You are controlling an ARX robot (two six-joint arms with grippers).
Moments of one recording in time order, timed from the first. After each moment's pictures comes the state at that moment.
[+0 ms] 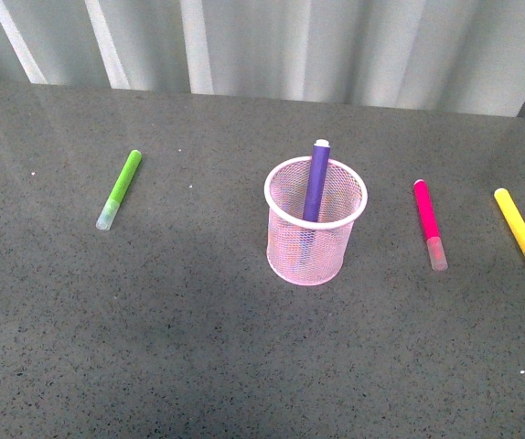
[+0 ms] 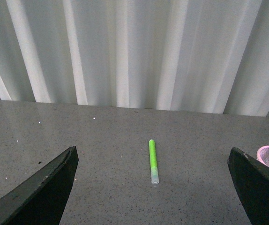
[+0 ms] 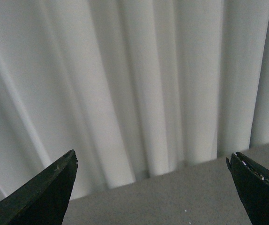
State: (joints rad) left arm 0.00 0.00 0.02 0.00 0.00 0.00; right arm -0.31 1.10 0.59 0.45 -0.03 0.17
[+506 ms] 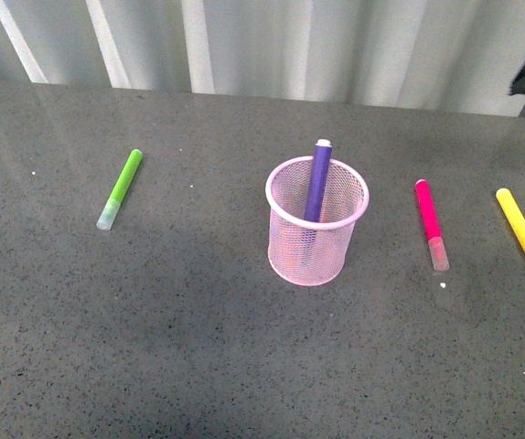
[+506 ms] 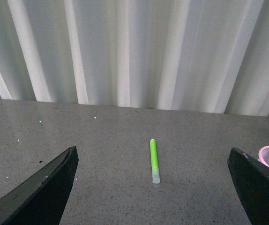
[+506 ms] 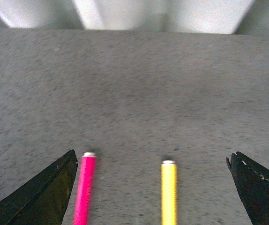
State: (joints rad) left arm 0.00 0.00 0.02 0.00 0.00 0.00; right arm -0.01 1.90 1.12 0.03 -0.07 0.02
